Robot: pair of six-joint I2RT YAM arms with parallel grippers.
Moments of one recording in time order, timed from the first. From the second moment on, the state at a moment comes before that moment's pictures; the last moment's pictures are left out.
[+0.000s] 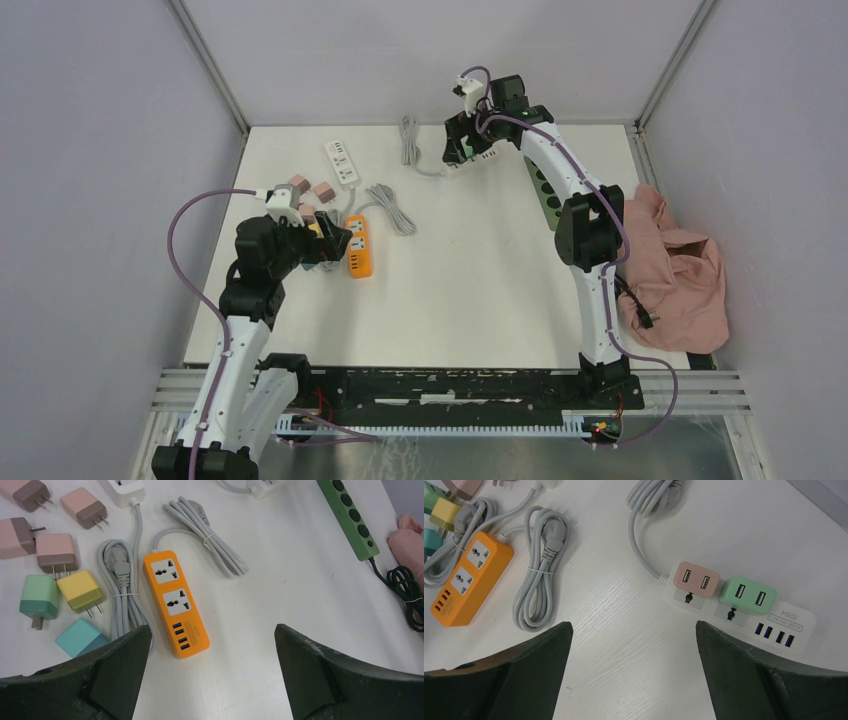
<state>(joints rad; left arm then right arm) -0.04 0.73 0.64 -0.28 0.31 -0.23 0.33 2.33 2.24 -0.66 -0.52 -0.18</state>
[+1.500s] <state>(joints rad) -0.04 0.73 0.64 -0.28 0.31 -0.23 0.33 2.43 2.31 -0.52 -0.34 0.04</state>
